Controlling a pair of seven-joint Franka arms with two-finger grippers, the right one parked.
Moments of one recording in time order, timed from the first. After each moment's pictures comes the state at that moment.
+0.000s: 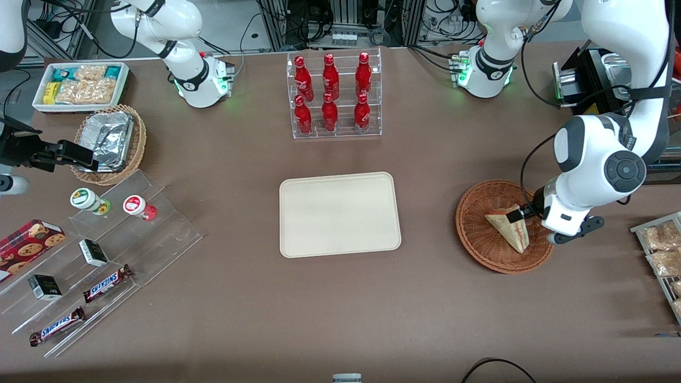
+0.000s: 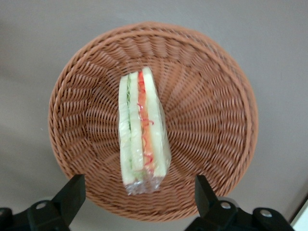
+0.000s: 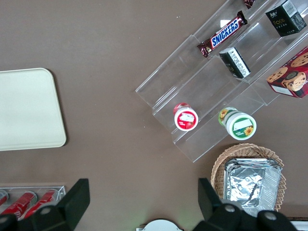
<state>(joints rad) 0.03 0.24 -0.09 -1.99 0.00 2.14 -0.55</state>
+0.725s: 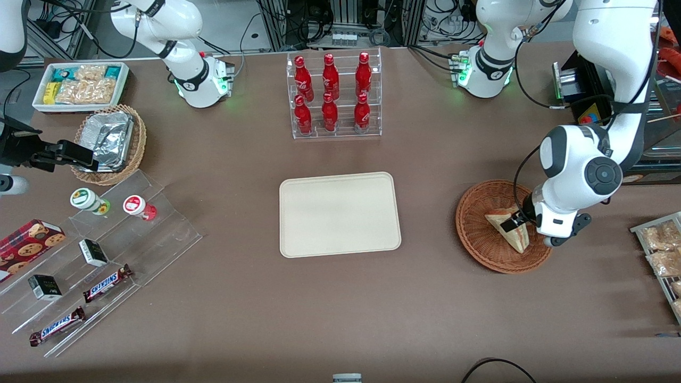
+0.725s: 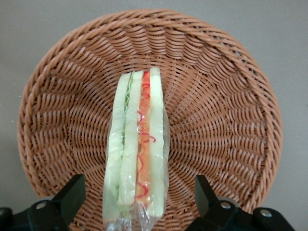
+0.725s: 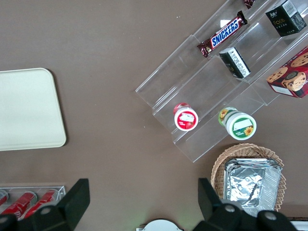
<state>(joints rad) 0.03 0.31 -0.09 -2.08 0.00 2.32 -0.64</state>
